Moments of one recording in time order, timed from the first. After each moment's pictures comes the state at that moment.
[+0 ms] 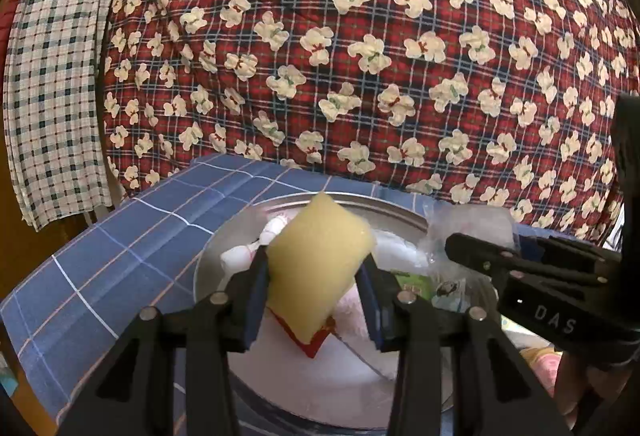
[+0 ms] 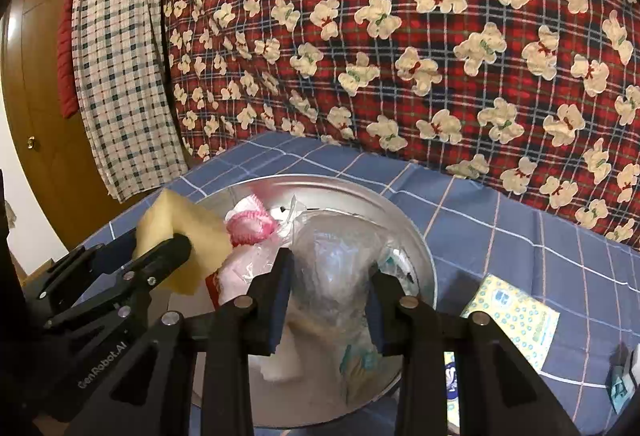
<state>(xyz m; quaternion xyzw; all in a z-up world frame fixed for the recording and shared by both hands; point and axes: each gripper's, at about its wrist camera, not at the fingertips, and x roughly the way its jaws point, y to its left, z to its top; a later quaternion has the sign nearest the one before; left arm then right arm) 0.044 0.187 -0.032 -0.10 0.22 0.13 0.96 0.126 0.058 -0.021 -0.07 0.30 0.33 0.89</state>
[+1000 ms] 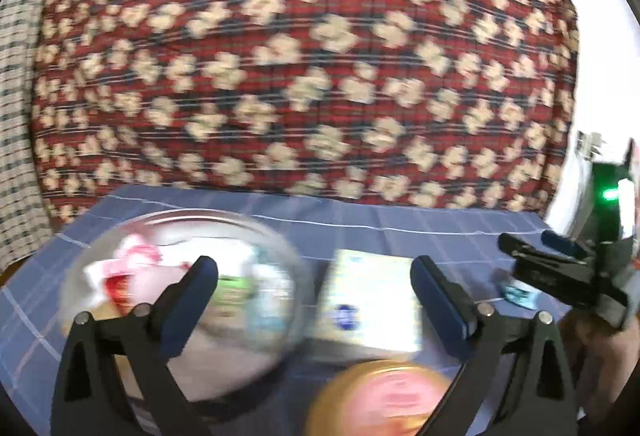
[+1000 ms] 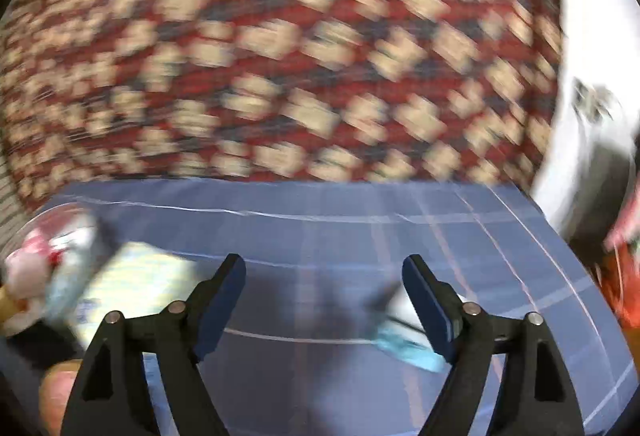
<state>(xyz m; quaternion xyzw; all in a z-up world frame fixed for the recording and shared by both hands) 0.065 0.031 -0.008 -0.05 0.21 0.01 0.98 0.152 -0.215 -0.037 0.00 0.27 -0.01 0.96</state>
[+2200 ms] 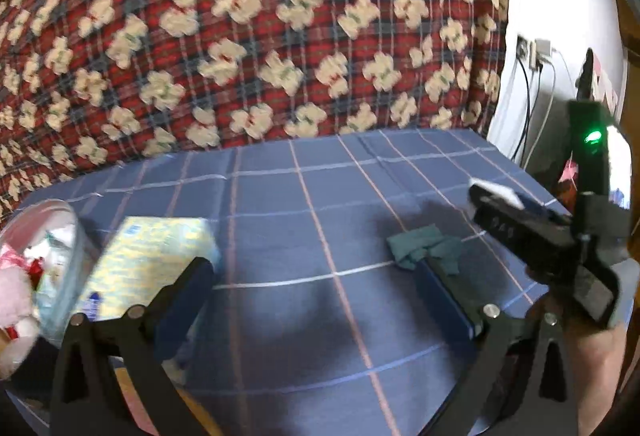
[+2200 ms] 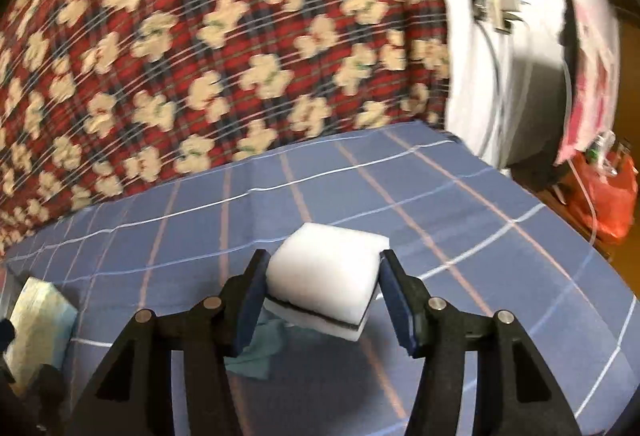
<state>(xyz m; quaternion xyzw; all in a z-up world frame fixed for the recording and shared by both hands) 0.131 -0.141 -0.056 0.02 0.31 -0.09 0.95 0.163 -0.333 -0.082 0.10 0.28 -0.12 0.95</state>
